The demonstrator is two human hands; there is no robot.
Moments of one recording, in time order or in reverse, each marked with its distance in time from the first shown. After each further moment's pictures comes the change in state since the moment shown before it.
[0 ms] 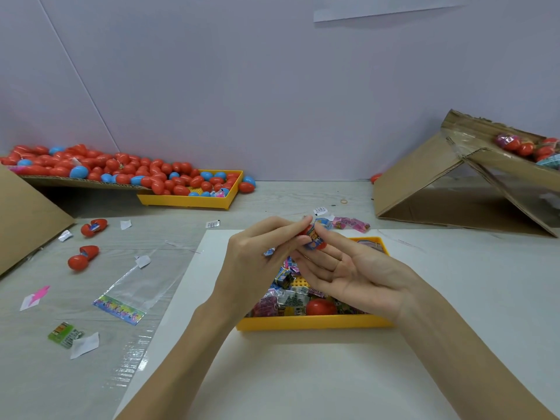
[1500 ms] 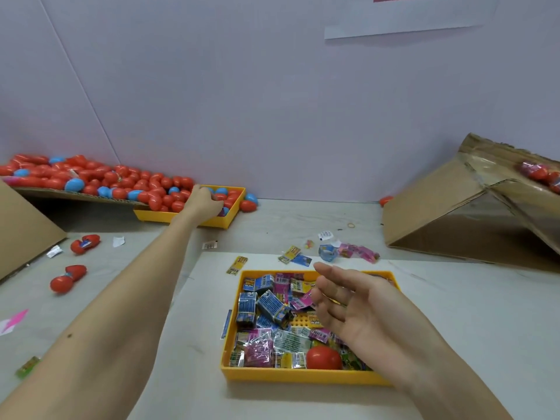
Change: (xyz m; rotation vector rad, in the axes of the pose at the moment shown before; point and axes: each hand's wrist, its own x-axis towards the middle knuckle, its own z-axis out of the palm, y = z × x) left_hand 0.090 -0.253 -0.027 0.450 -0.253 -0.981; right_hand 0.005 0.000 -0.002 -0.133 0.140 -0.178
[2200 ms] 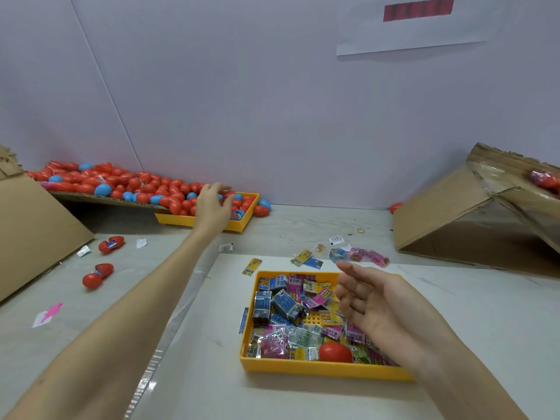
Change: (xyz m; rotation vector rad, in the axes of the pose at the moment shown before) left_hand -0.055 0.005 -0.016 -0.238 0.293 0.205; right_hand -0.003 -0.004 -0.004 -0.027 0.085 -0.059
